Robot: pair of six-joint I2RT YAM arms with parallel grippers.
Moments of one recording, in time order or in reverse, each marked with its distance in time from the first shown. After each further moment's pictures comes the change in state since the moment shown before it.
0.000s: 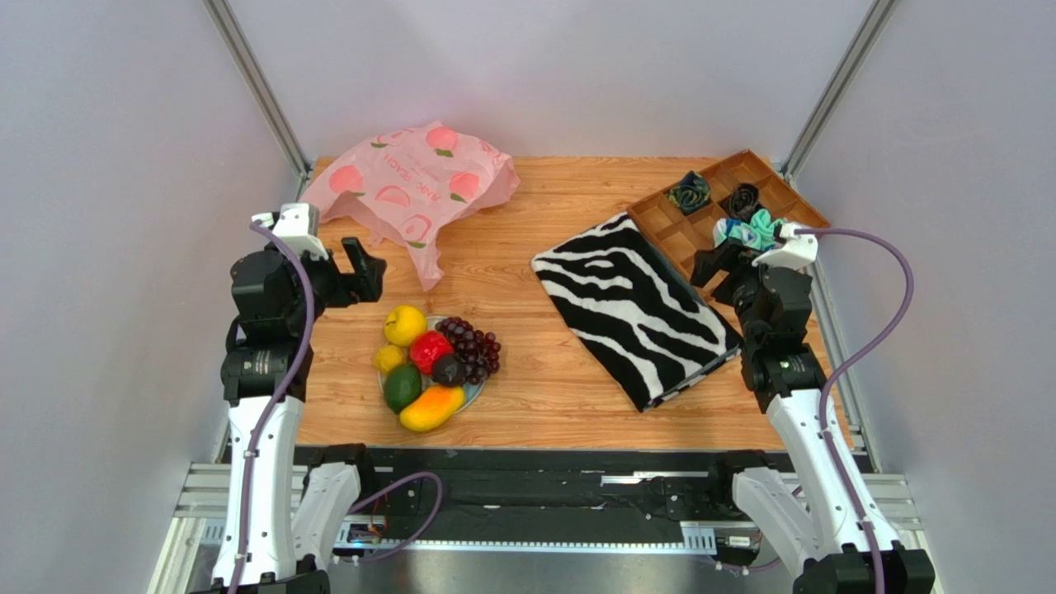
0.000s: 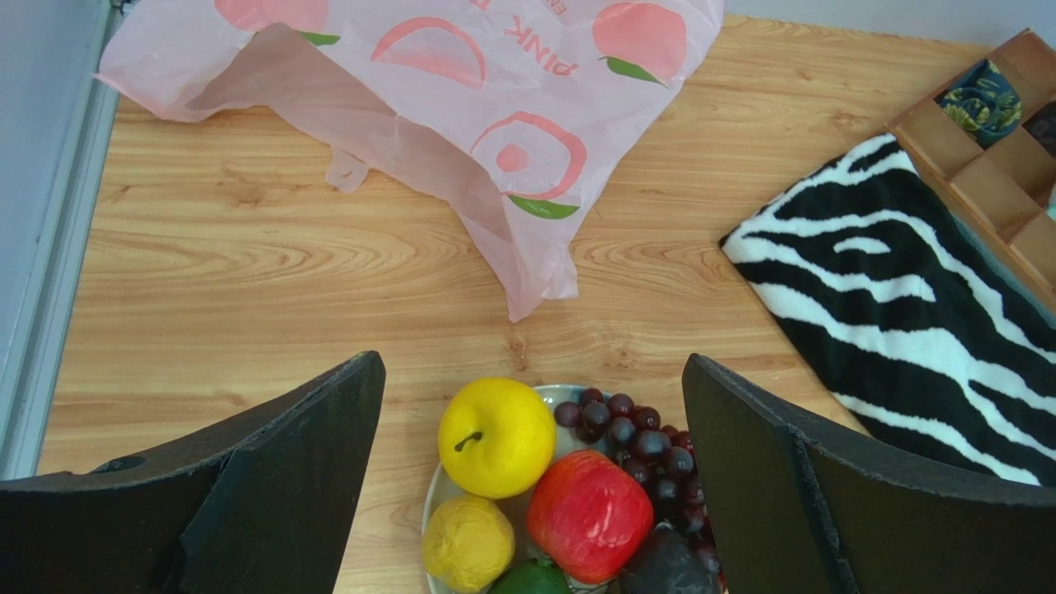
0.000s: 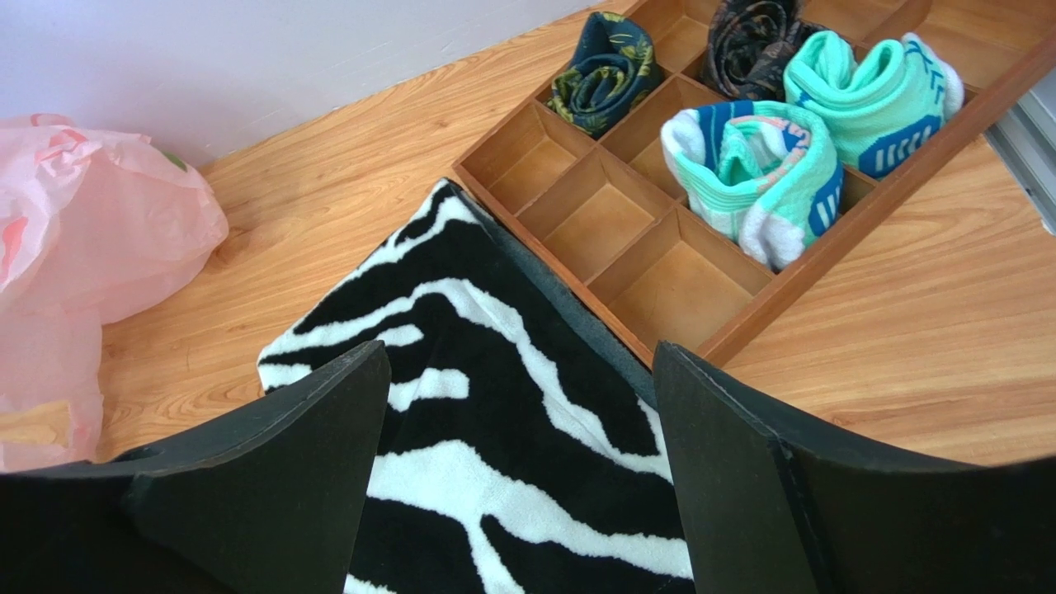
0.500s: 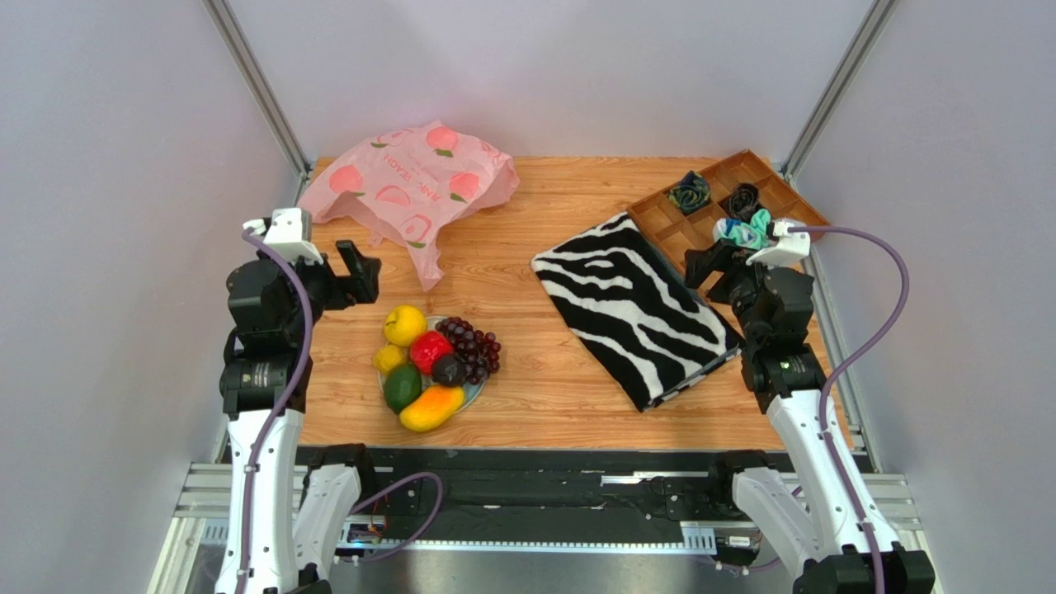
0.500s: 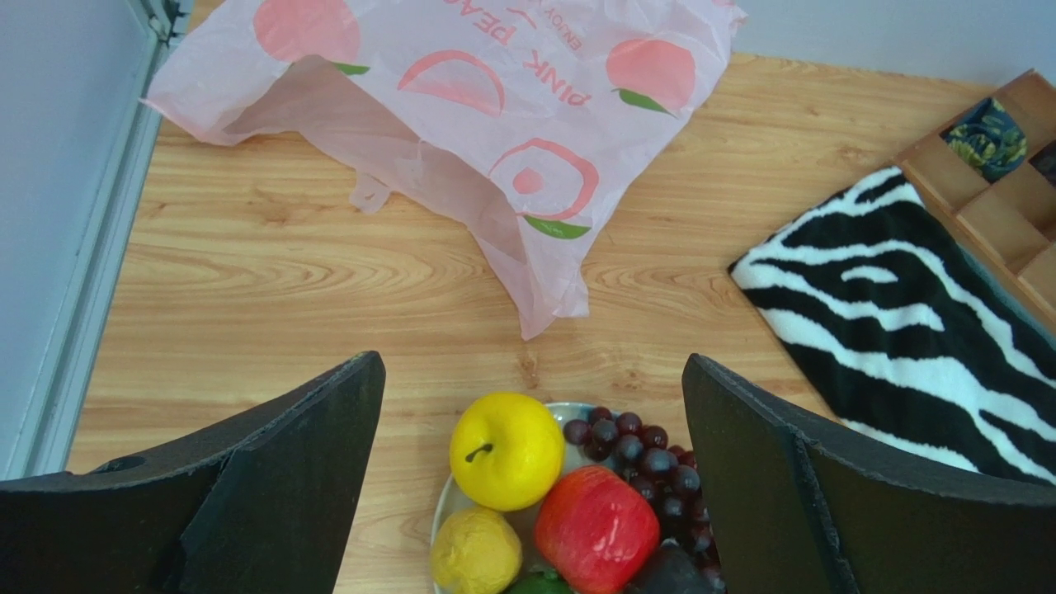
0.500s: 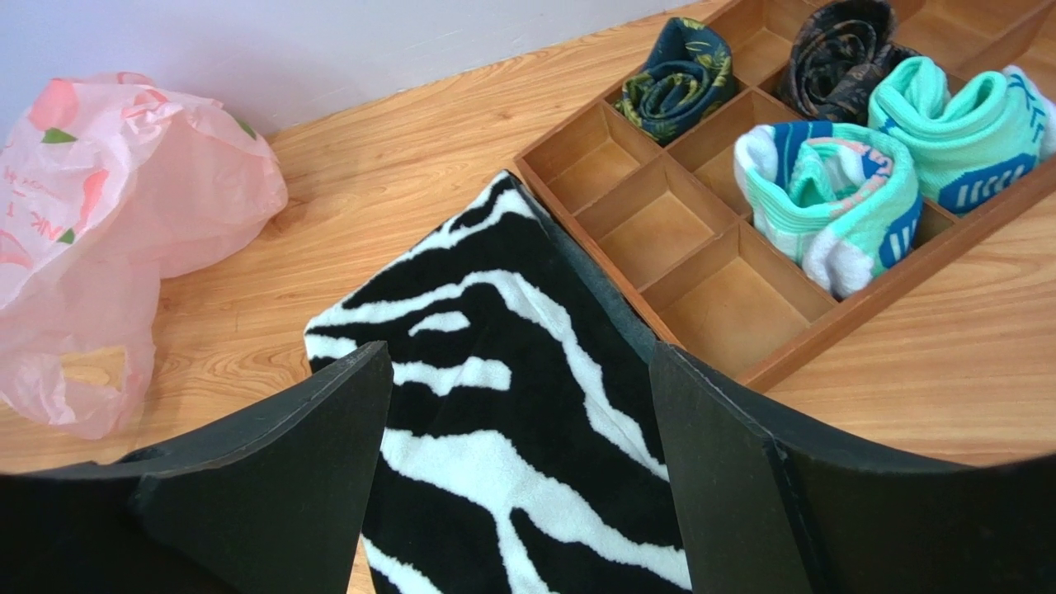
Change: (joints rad) left arm 0.000 -0.045 -0.012 0.018 -0.034 -0.005; right arm 0.000 -0.003 0.000 0.032 -0.118 -0.030
